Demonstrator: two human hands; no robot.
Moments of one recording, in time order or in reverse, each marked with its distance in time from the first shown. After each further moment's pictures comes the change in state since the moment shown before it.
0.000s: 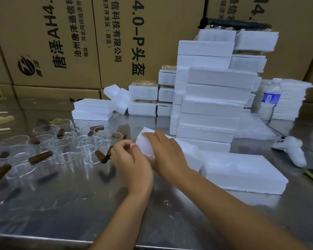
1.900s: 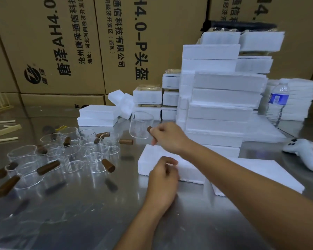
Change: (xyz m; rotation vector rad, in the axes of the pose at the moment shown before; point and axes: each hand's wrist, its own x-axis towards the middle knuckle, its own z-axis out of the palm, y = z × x) left_hand -0.018 -0.010 0.002 0.066 -0.713 -0.209; right_hand 0.056 -0.001 -0.037 0.552 -0.207 0.378
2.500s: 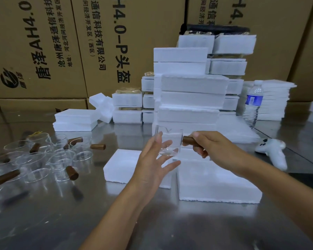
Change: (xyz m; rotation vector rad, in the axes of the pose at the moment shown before) left_hand 0.011 0.057 0.050 -0.717 -0.237 -0.188; right_hand -0.075 0.091 -0.128 0.157 -0.010 -0.010
